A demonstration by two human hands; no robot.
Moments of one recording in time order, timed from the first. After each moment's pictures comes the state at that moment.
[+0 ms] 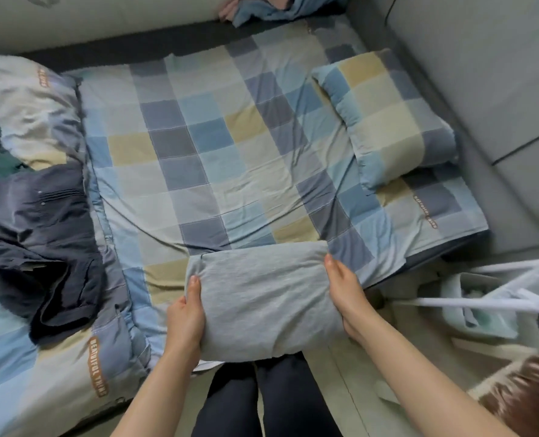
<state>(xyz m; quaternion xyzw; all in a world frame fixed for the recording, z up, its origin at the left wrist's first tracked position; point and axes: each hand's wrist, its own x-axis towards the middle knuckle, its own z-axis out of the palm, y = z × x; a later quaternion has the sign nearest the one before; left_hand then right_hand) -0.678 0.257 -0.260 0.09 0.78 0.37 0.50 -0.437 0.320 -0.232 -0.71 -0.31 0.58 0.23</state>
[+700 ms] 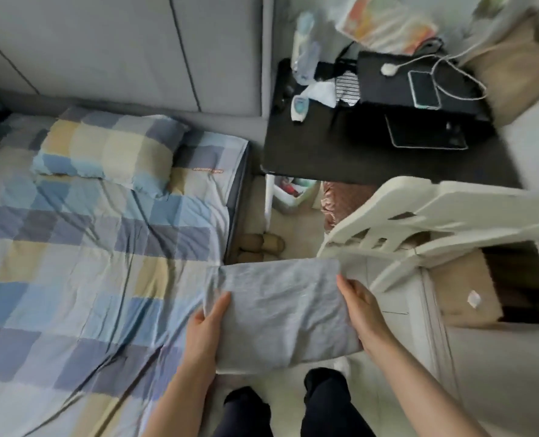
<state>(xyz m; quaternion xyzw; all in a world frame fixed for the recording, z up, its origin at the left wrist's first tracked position) -0.464 0.128 -0.151 0.44 0.59 0.05 0.67 -0.295 -0.057 -0.129 -0.77 0.07 0.35 0.52</state>
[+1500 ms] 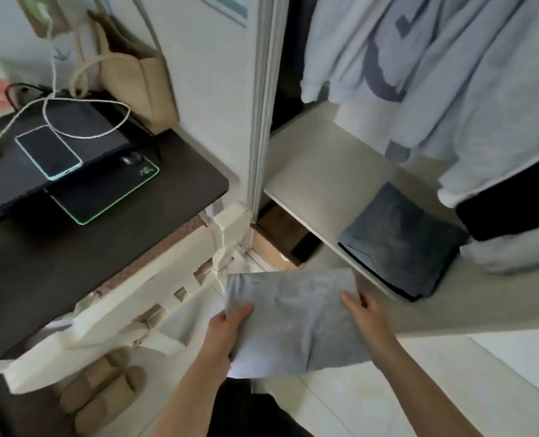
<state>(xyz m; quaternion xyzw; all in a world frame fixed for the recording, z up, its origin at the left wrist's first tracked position) -0.077 -0.227 -0.160 0.59 0.29 -0.36 0.66 -0.134 -0.468 -0.125 -0.70 0.45 0.06 0.55</state>
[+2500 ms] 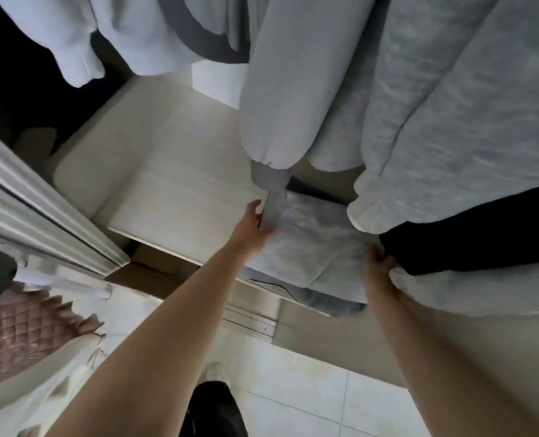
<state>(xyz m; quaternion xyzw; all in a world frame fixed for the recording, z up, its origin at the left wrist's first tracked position) 0.139 -0.628 -0.252 0.73 -0.20 -0.45 0.48 -0.051 -0.725 -0.188 -0.74 0.67 0.02 0.09</state>
